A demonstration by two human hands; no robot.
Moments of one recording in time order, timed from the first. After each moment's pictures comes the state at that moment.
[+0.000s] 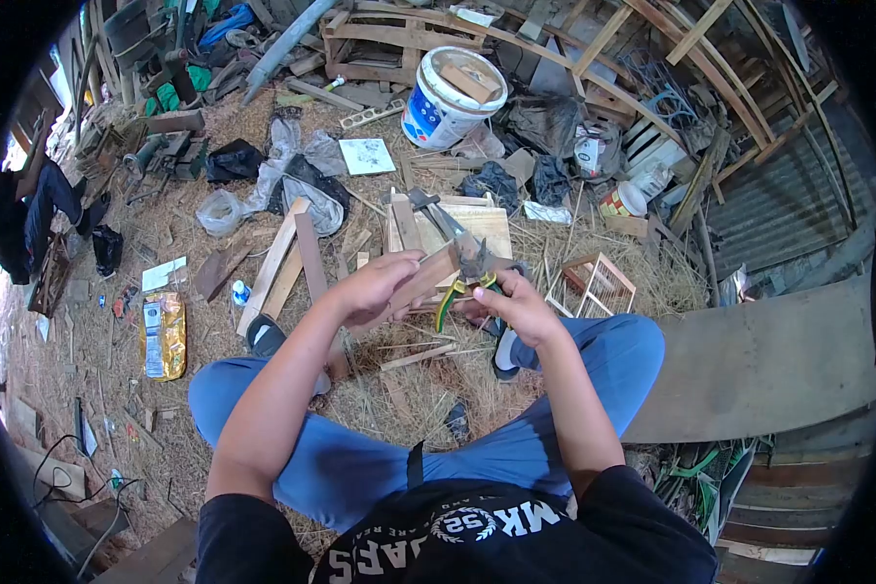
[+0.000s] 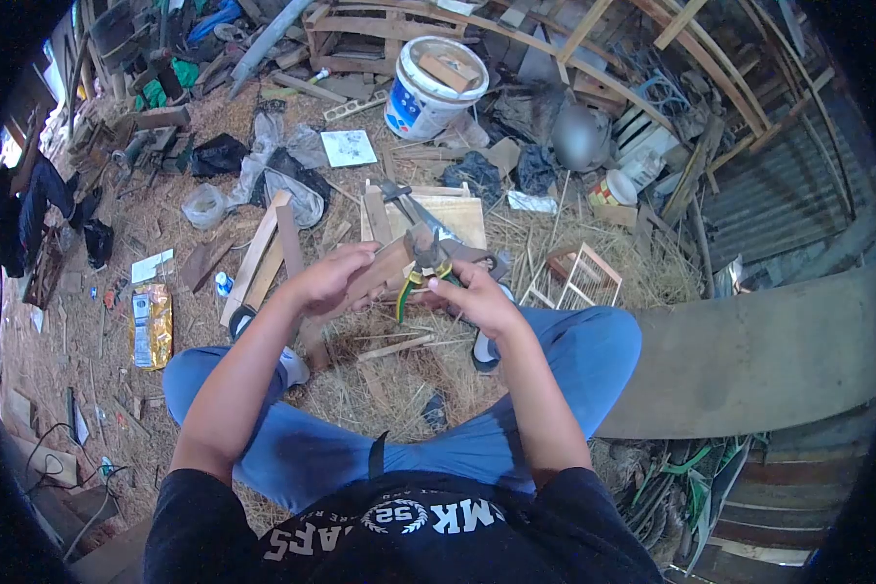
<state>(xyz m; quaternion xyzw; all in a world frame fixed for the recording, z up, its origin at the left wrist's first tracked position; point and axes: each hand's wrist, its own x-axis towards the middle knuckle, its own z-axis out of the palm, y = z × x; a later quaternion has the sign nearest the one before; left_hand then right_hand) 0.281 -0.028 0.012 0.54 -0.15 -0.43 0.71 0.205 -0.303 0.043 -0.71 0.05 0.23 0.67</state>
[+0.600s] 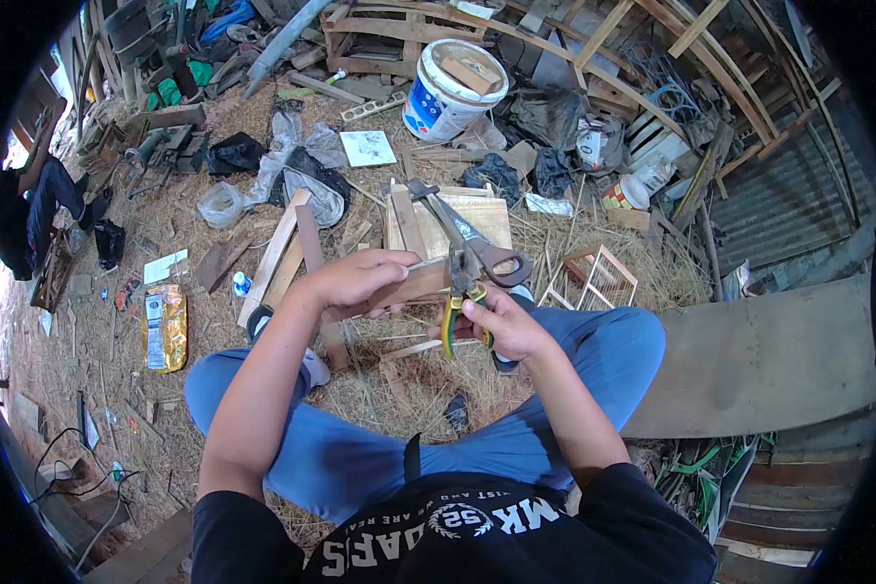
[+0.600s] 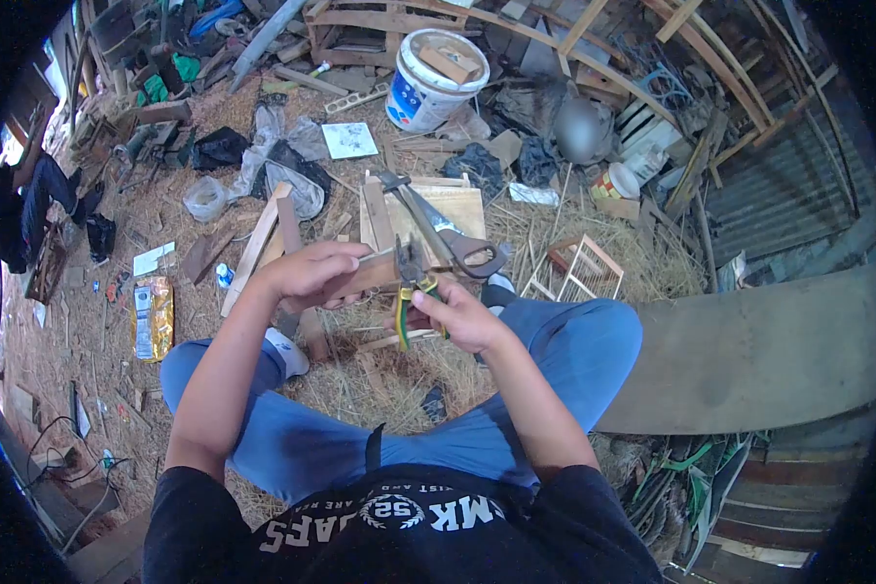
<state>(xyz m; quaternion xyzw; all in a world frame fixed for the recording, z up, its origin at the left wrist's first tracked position) 0.268 -0.003 0.054 0.61 -0.22 -0.46 0.61 0.170 -0.283 0.031 -0.56 -0.02 0.30 0.77</state>
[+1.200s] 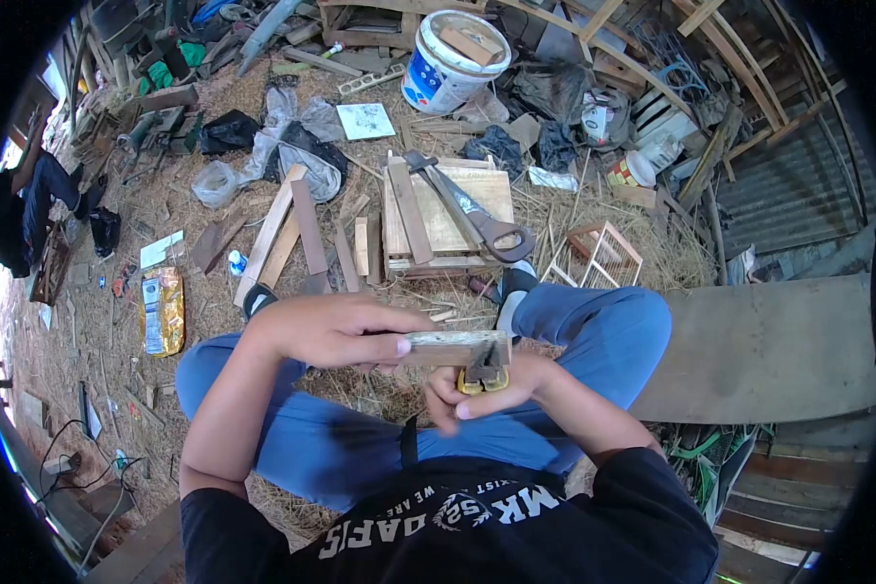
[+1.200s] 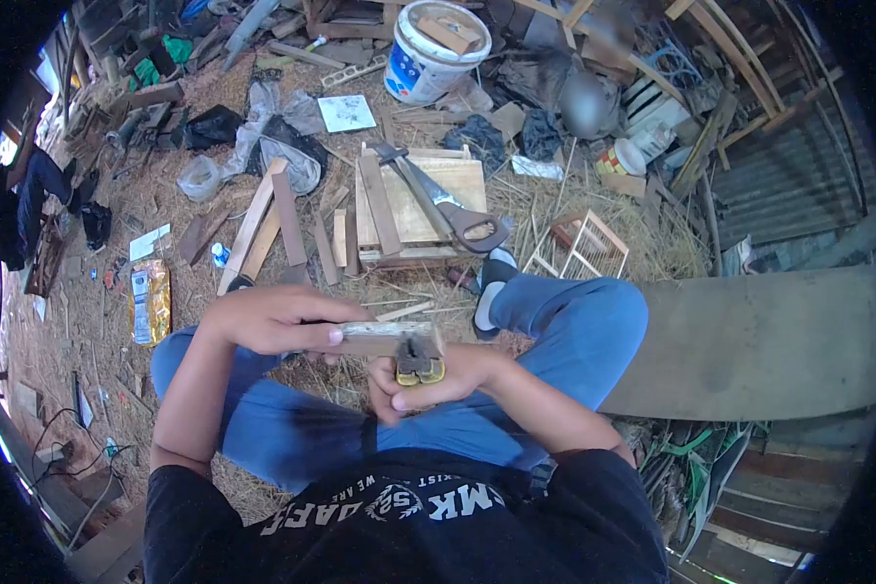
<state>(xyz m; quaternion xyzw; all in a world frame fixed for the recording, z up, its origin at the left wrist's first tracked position) 0.207 0.015 0.124 0.61 -0.41 -0.47 0.48 0.118 -0.250 0.082 -0.46 -0.26 0.49 0.69</state>
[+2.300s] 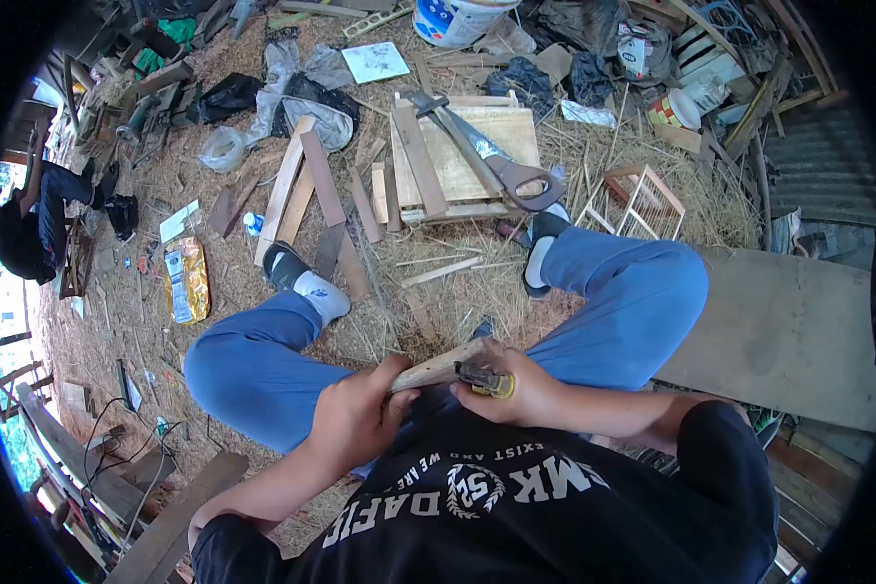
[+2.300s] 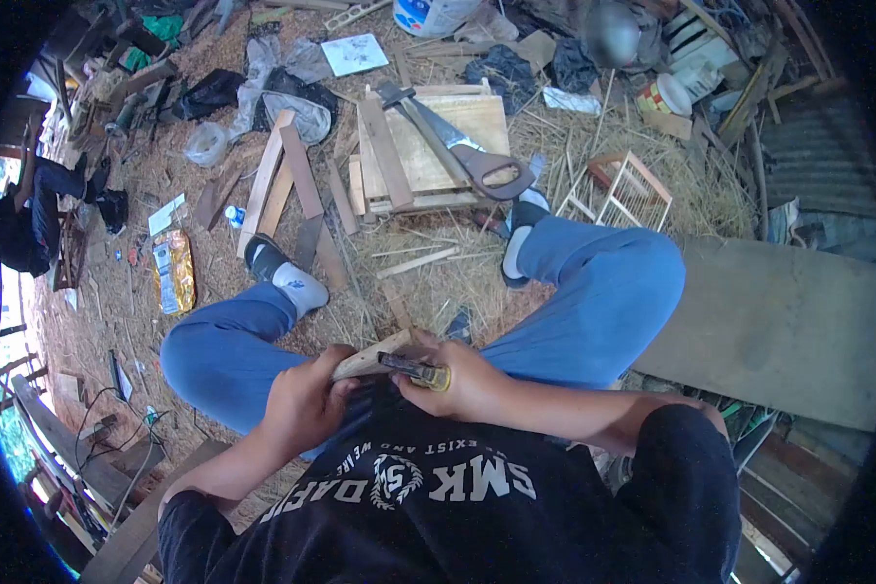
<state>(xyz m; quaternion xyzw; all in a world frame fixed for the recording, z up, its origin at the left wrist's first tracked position) 0.069 -0.016 0.113 0.89 -0.16 -0.24 0.36 0.057 -0.263 0.085 -0.77 -0.06 0.26 0.58</state>
